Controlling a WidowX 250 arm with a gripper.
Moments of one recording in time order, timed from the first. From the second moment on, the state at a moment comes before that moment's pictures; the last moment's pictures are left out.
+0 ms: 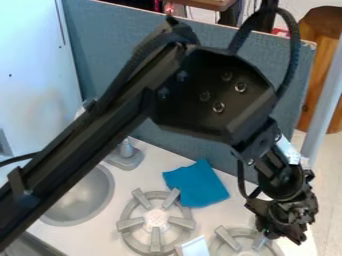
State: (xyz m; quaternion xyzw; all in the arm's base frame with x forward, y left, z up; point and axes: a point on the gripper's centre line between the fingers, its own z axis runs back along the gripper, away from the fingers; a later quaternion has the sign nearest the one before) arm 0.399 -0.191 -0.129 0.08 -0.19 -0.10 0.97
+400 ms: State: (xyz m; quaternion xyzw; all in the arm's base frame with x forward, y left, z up) arm 0.394 -0.189 -0.103 0.06 -0.19 -0.09 0.98
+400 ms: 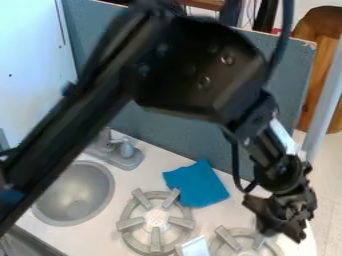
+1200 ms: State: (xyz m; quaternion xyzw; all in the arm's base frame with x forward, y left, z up) arm 0.431 -0.187 -0.082 0.01 -0.20 -0.11 0.97
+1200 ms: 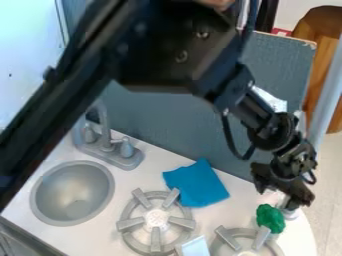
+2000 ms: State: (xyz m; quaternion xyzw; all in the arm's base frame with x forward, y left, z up) arm 0.427 -0.204 -0.110 0.01 -0.16 -0.16 0.97
